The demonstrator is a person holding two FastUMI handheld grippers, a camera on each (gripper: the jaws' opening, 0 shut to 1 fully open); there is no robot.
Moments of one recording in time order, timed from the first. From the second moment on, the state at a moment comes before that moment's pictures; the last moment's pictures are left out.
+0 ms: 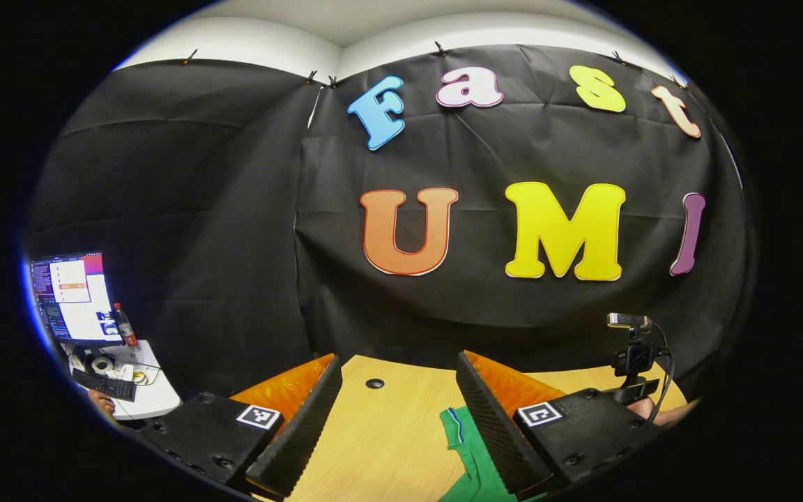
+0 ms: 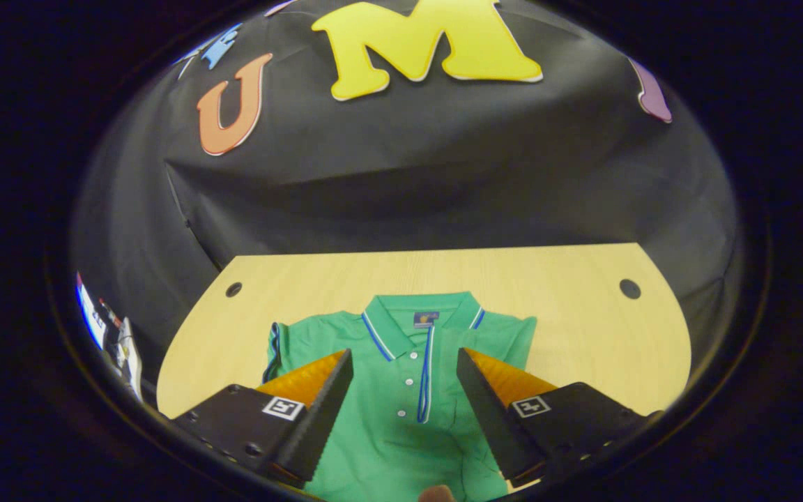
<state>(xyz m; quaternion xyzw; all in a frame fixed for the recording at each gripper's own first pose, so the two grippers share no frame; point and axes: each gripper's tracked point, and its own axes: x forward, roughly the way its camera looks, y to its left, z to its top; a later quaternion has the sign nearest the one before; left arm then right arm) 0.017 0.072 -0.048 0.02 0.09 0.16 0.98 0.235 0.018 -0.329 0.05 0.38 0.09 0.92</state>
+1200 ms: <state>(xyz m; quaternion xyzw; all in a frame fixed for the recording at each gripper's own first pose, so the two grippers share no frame) 0.135 0.016 -0.241 -0.01 0.31 0.00 0.95 0.050 -0.089 -0.096 -0.01 0.18 -0.05 0.98</state>
